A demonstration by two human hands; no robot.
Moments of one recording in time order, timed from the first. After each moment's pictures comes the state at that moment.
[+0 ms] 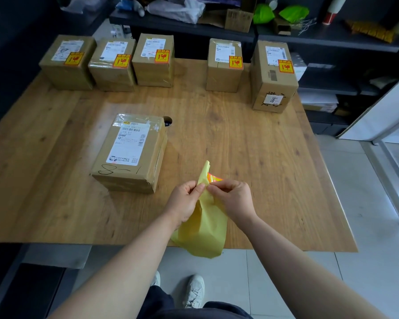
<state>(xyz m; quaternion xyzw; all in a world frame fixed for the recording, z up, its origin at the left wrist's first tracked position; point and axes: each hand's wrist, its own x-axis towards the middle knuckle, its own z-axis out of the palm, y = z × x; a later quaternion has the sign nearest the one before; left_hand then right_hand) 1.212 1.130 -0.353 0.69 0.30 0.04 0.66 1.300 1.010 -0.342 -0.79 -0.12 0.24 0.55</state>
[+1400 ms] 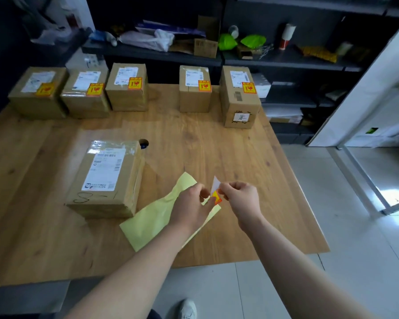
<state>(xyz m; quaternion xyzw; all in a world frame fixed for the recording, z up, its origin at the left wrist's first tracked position) 1.260 1.088 -0.316 0.87 0.20 0.10 0.44 1.332 0.977 -0.289 -0.79 0.02 0.19 0.58</state>
